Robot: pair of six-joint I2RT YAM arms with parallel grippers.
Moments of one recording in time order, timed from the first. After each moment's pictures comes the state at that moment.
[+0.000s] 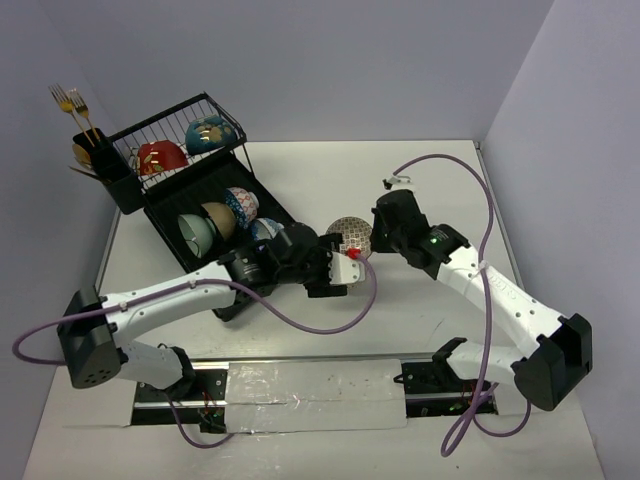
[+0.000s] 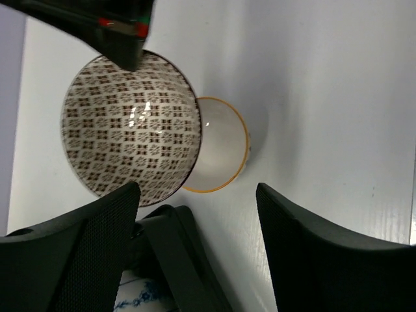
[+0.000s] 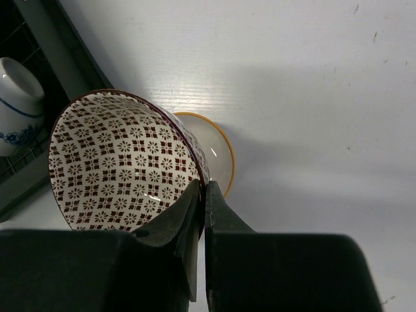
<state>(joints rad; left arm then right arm) -1.05 1.34 1.05 -0.25 0.10 0.58 0.59 1.17 1.01 -0.59 0.25 0.51</state>
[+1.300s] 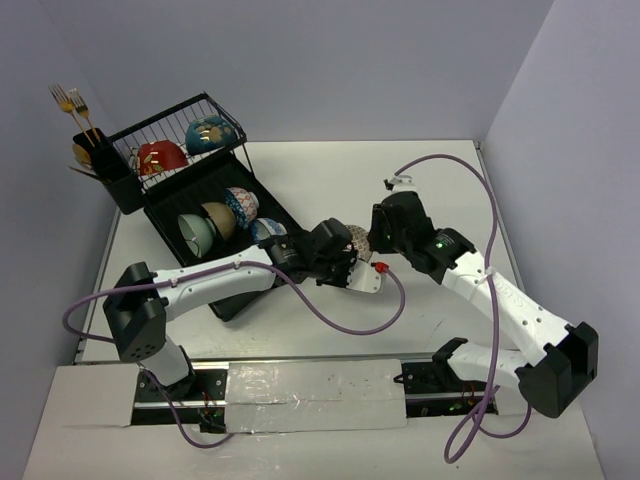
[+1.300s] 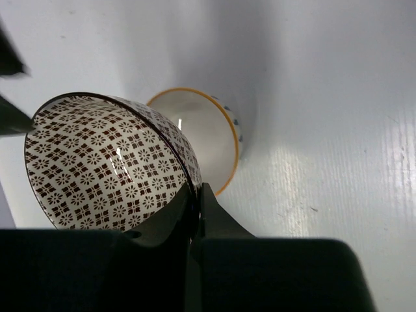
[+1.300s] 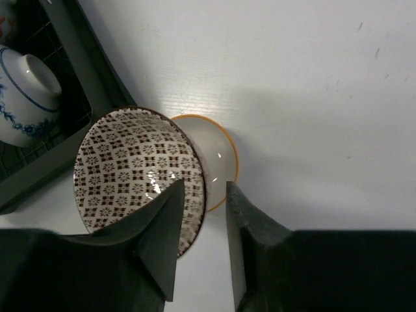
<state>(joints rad) -1.07 1.63 1.30 -0.47 0.12 0.81 0.59 1.13 0.99 -0.58 0.23 0.47</state>
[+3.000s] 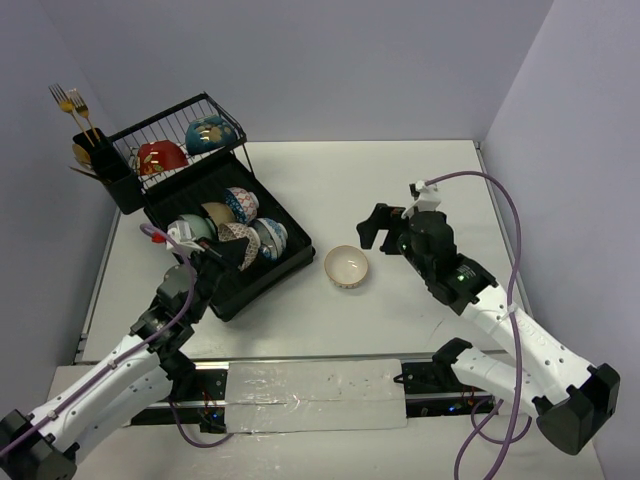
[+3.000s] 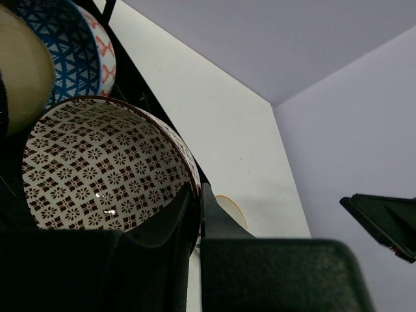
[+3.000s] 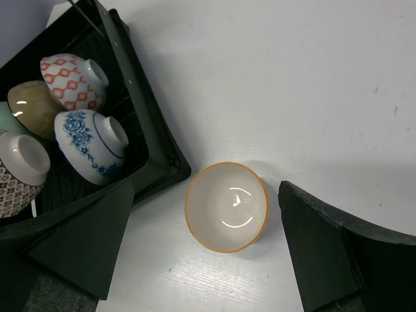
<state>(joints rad) -0.66 0.60 0.39 0.16 -0.36 -0.83 0.59 0.88 0.80 -0.29 0.24 0.51</state>
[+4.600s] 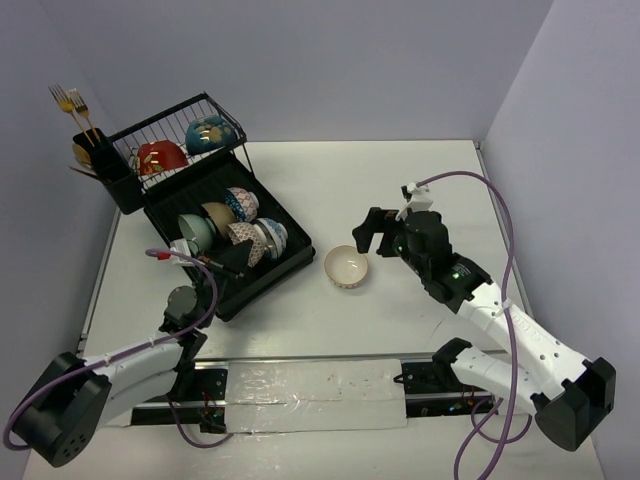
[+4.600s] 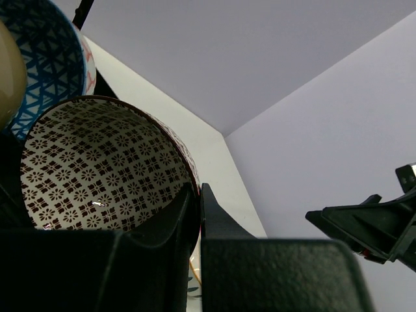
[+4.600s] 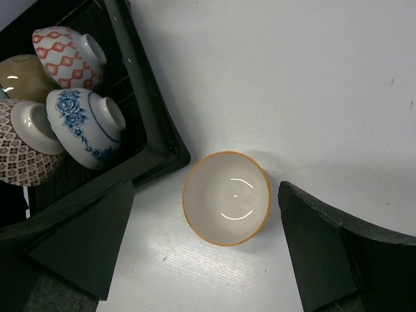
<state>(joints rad) -0.58 0.93 0.04 1.09 -0.25 -0.89 0.59 0.90 0.78 -0.27 0.19 0.48</state>
